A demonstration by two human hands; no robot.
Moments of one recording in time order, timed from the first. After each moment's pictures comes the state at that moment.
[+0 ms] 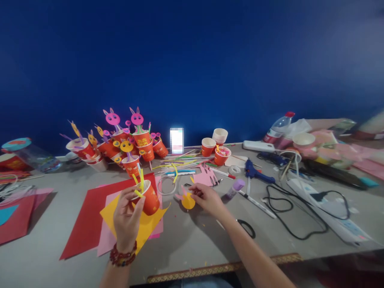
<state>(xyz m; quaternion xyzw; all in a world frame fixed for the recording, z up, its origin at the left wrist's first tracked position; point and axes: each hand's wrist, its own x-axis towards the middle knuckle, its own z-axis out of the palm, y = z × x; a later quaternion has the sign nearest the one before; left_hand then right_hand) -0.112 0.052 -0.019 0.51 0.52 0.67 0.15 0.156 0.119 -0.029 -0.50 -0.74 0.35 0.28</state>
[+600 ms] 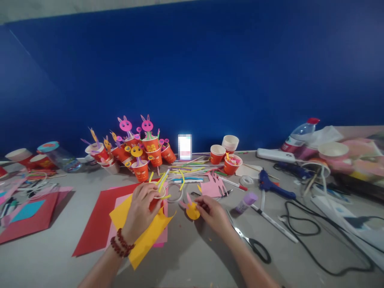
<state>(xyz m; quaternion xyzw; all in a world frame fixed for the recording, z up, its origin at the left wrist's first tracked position) -0.119 0.074 0.012 0.77 0.53 0.33 -0.08 0.152 0.111 -0.044 -0.46 -0.71 0.39 0.37</state>
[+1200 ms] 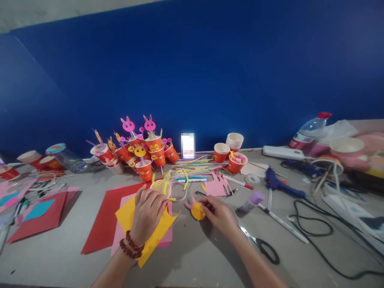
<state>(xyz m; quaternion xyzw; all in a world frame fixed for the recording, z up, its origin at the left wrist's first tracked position) -0.112 0.066 0.007 0.78 0.52 0.28 -0.19 0.153 0.110 -0.045 -0.46 -0.72 0.38 0.35</state>
